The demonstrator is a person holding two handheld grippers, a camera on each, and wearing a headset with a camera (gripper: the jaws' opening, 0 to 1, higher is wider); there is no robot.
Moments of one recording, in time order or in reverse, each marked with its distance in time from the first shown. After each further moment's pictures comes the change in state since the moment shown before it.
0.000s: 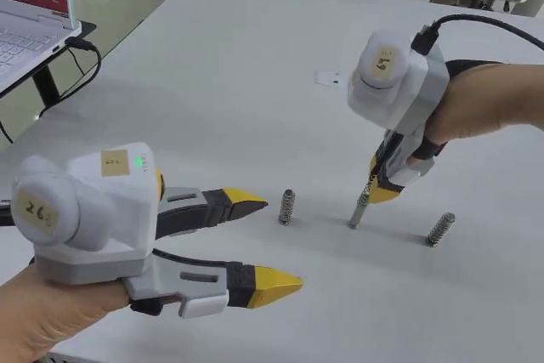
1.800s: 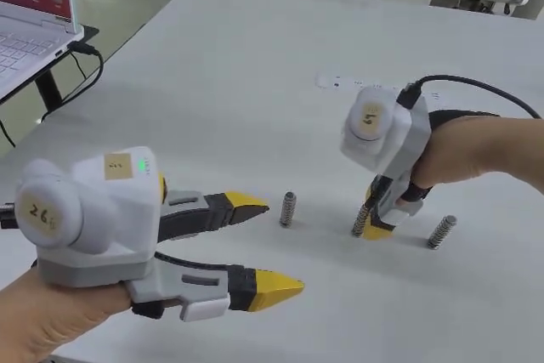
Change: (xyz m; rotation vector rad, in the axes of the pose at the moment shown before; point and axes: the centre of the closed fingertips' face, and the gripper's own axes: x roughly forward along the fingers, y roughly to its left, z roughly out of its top) left arm -0.002 -0.003 -0.002 0.001 0.007 -0.003; right arm 0.040 0.009 -0.012 0.040 0.004 0.004
